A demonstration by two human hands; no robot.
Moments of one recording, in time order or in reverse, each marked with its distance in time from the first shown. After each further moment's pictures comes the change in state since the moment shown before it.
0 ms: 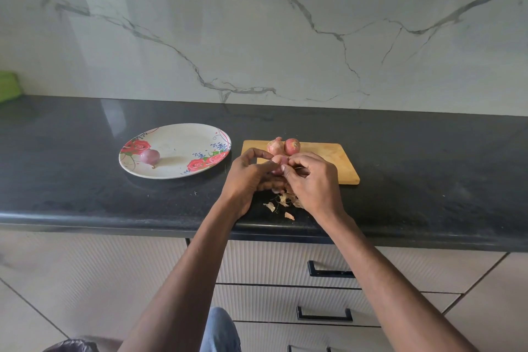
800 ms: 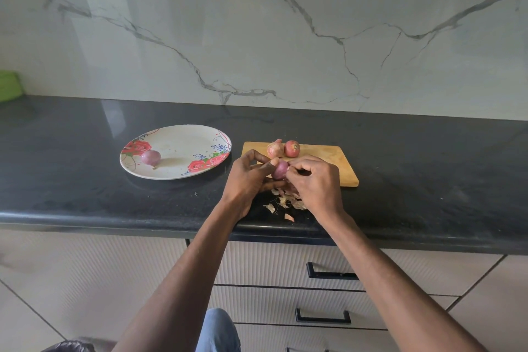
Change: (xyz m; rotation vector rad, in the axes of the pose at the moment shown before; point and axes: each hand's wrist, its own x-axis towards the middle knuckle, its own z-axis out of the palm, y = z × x) left_hand -0.003 0.000 0.001 0.013 0.032 0.027; right_hand 0.001 0.000 -0.001 0.020 0.002 0.072
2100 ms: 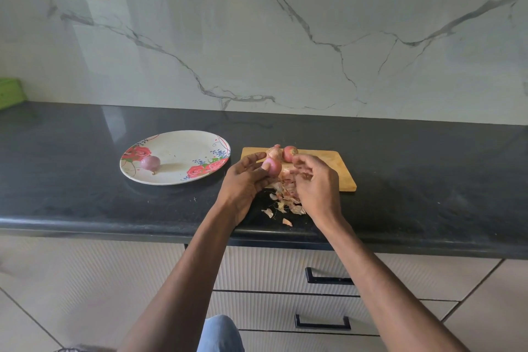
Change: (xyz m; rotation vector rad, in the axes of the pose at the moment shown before) left_hand 0.006 -0.003 -0.005 -0.224 0.002 -0.027; right_hand 0.003 0.004 0.001 -0.097 0.040 0.121
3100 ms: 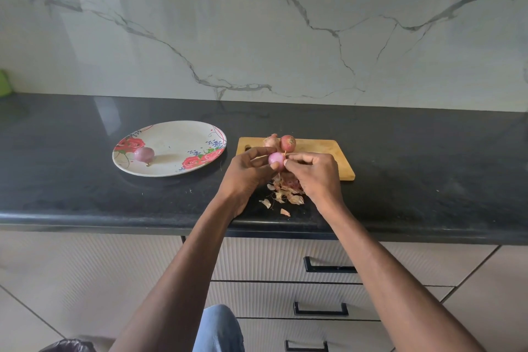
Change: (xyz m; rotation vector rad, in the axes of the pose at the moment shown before) left_hand -0.001 -0.005 -0.001 0.273 -0.086 0.006; right_hand 0.004 -0.005 -0.005 0.191 -0.081 0.247
